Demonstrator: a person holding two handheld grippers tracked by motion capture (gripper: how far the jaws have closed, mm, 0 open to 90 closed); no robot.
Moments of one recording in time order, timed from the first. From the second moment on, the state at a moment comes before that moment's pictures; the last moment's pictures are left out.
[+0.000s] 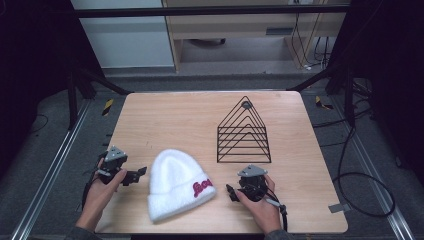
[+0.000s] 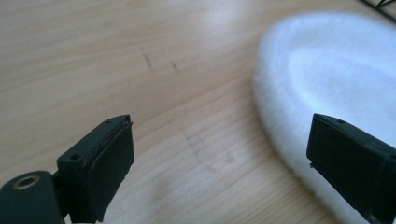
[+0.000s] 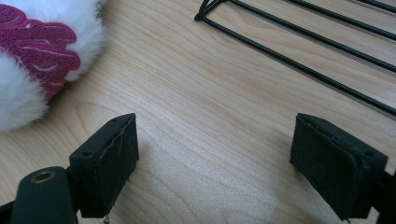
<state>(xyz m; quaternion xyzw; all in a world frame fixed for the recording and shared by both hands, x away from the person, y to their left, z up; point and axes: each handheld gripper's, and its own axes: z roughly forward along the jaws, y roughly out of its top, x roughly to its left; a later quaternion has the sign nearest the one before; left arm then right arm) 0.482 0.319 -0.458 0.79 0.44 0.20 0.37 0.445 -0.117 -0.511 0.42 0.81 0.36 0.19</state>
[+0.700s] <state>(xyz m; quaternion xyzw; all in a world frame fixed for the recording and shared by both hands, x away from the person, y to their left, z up) 0.499 0.275 -0.425 0.84 0.39 0.16 0.33 0.445 -0.068 -0.445 0.35 0.85 0.35 0.17</state>
